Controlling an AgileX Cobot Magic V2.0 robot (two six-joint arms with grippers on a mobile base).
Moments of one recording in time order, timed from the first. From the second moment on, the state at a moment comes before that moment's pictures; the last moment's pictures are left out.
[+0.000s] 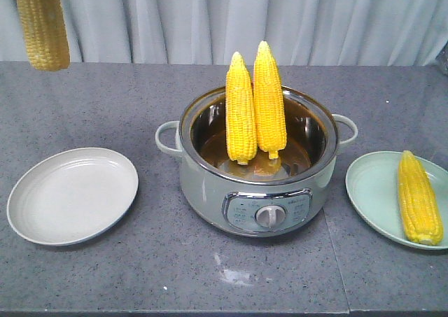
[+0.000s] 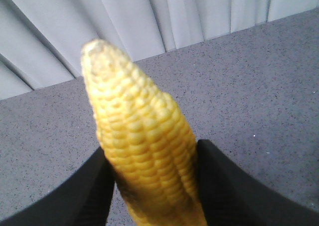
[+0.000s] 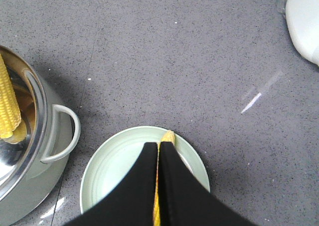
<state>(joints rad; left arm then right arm) -0.30 1.74 -2.22 0.33 1.25 -0.03 -0.11 1.43 -1.81 0.06 1.27 -0.19</state>
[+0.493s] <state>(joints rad) -0.30 1.74 -2.22 0.33 1.25 -0.03 -0.11 1.43 -1.81 0.06 1.27 -0.19</state>
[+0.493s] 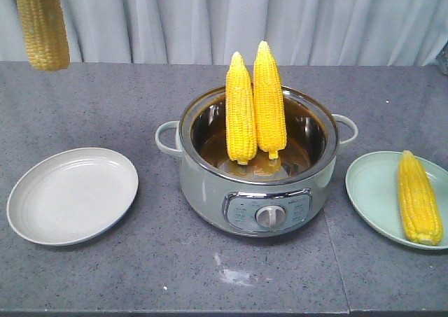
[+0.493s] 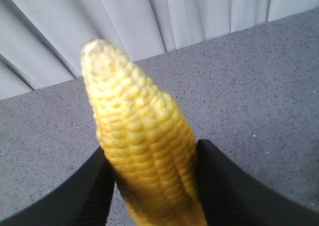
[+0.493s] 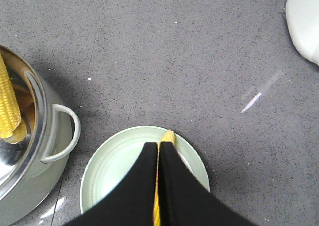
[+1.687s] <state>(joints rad) -0.29 1.61 -1.67 0.19 1.27 -0.09 -0.11 1.43 -1.81 0.06 1.27 -0.19</state>
